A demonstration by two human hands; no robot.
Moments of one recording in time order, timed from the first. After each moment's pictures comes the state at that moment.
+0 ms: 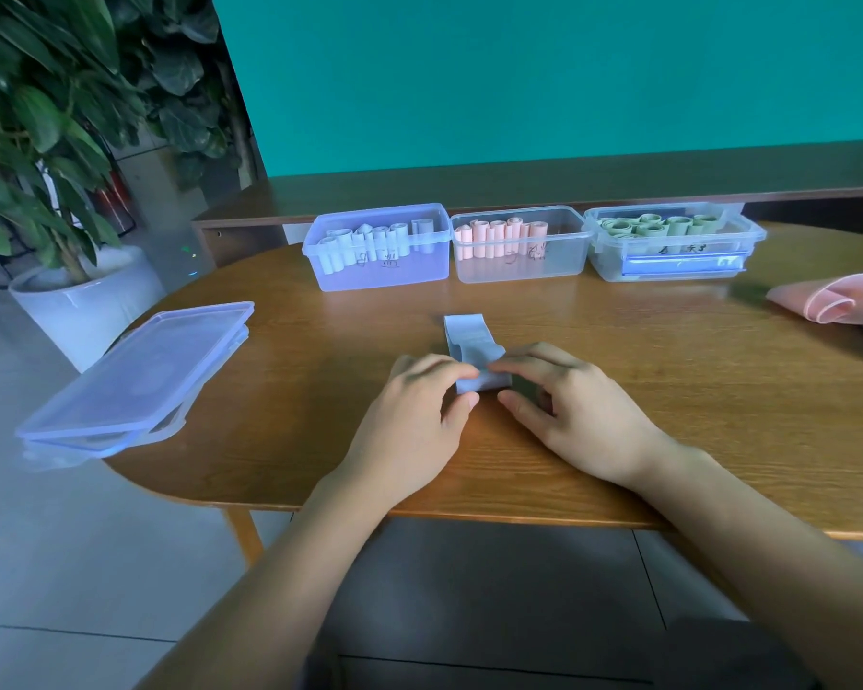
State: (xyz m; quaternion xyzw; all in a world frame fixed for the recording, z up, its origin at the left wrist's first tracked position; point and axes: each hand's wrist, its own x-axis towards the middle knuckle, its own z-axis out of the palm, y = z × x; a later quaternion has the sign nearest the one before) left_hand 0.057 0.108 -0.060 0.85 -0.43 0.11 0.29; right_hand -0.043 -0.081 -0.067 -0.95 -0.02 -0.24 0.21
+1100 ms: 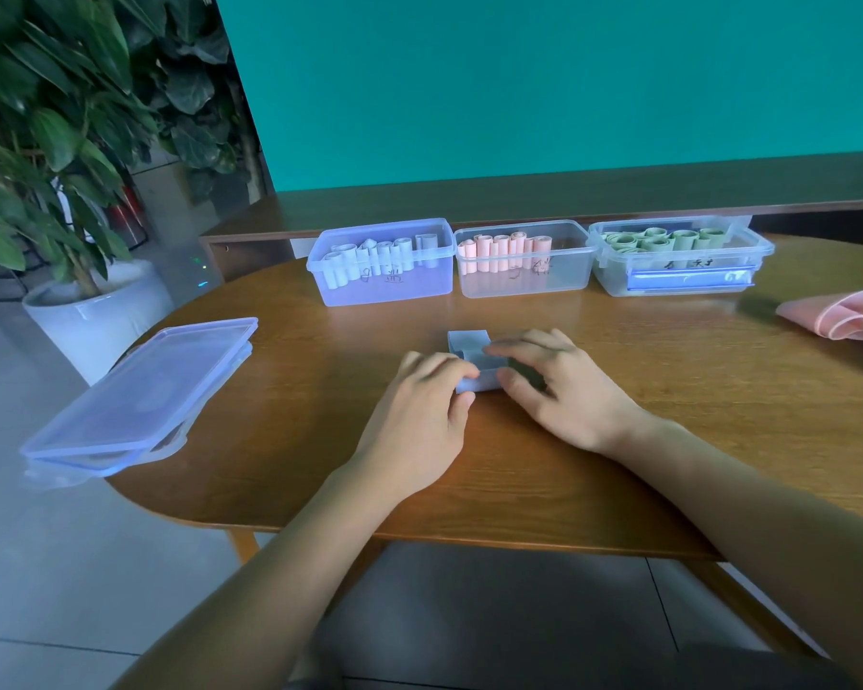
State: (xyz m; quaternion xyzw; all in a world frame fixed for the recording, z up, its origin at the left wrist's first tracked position) left_hand 0.078 0.092 -0.063 0.84 -0.45 0.16 0.26; right_hand -0.003 -0.104 -0.062 -0.95 -0.01 -0.22 0.22
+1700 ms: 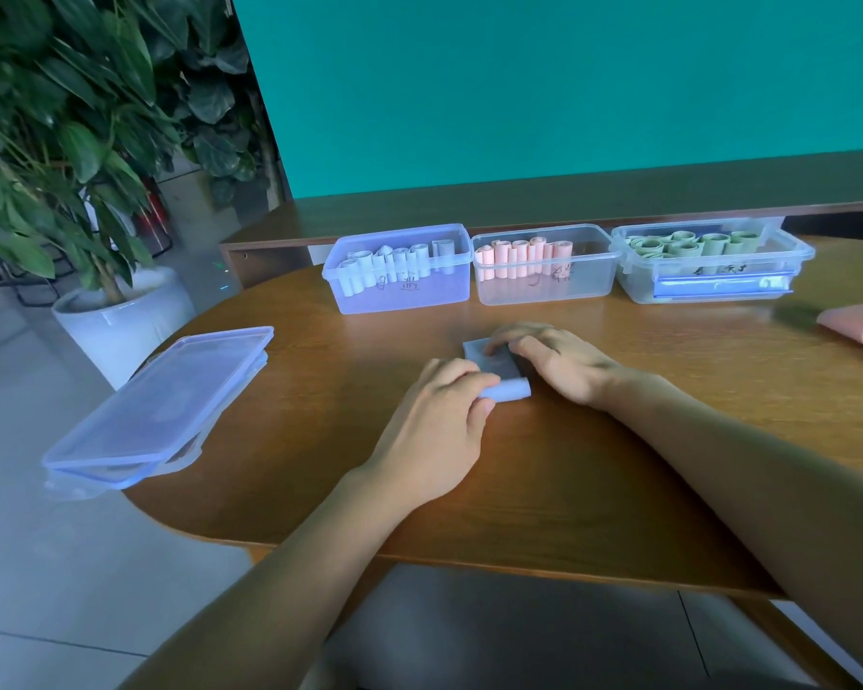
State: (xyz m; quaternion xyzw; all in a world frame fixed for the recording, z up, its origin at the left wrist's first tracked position) left_hand 0.090 0.085 -0.065 0.83 -0.47 0.15 0.26; right_hand 0.061 -0.131 -0.049 -0.95 0.01 -0.05 0.31
